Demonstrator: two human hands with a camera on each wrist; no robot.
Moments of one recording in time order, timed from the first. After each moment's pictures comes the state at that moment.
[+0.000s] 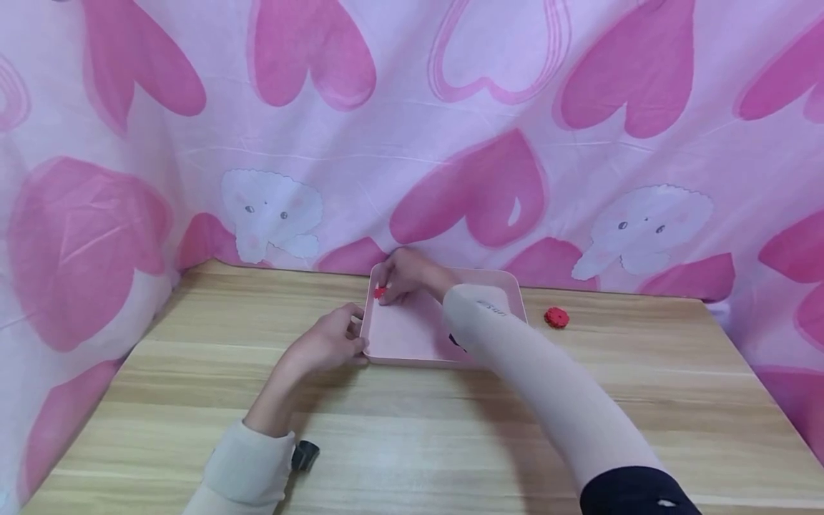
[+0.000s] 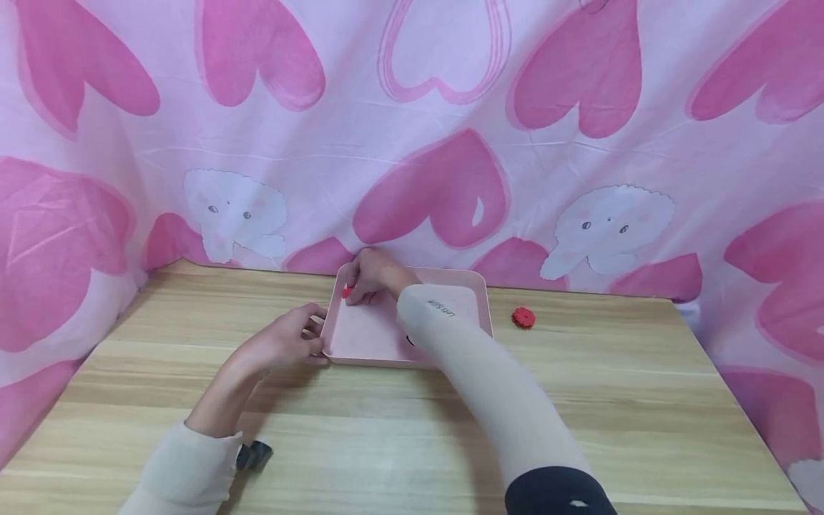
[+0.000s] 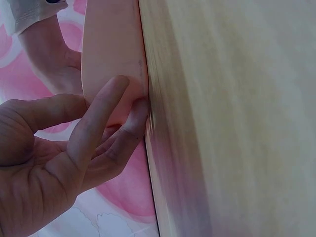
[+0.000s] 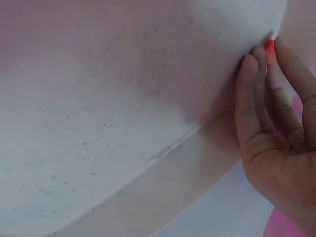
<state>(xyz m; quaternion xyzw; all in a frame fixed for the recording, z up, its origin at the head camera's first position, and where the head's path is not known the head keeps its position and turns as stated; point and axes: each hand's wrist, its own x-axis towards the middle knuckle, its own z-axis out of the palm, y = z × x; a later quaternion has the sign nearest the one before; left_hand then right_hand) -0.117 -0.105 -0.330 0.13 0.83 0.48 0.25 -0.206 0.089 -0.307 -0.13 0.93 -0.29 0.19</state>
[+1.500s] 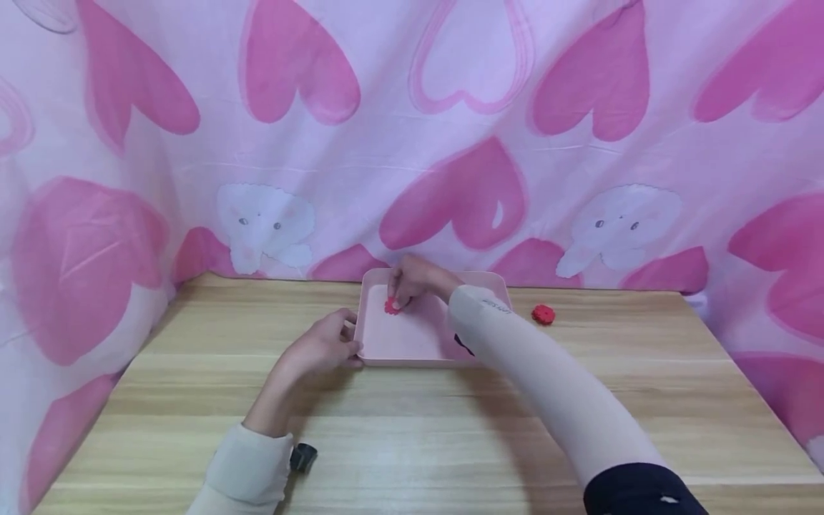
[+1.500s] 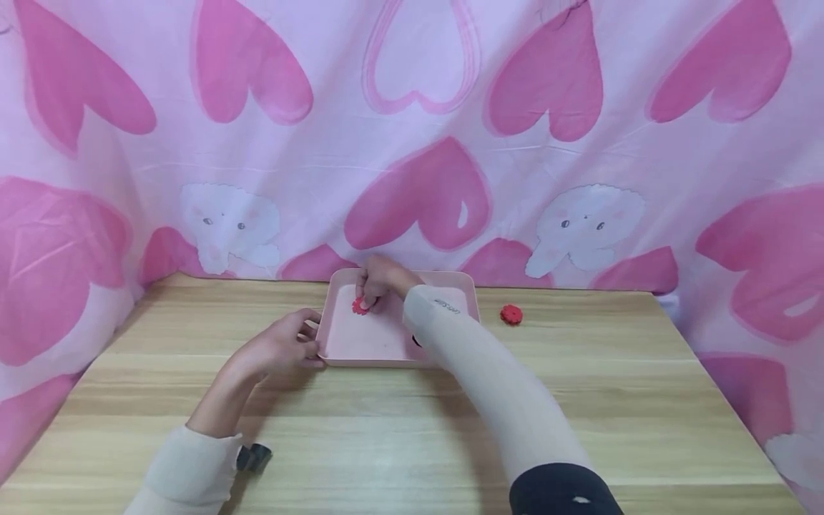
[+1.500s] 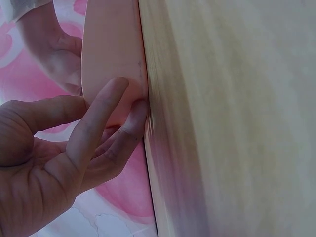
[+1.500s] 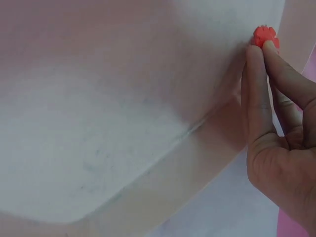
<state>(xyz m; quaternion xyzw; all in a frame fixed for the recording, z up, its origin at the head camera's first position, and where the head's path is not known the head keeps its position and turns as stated) -0.113 -0.104 -0.329 0.12 0.83 0.48 0.26 -0.212 0.114 -0.314 -0.09 0.92 -0.31 0.23</state>
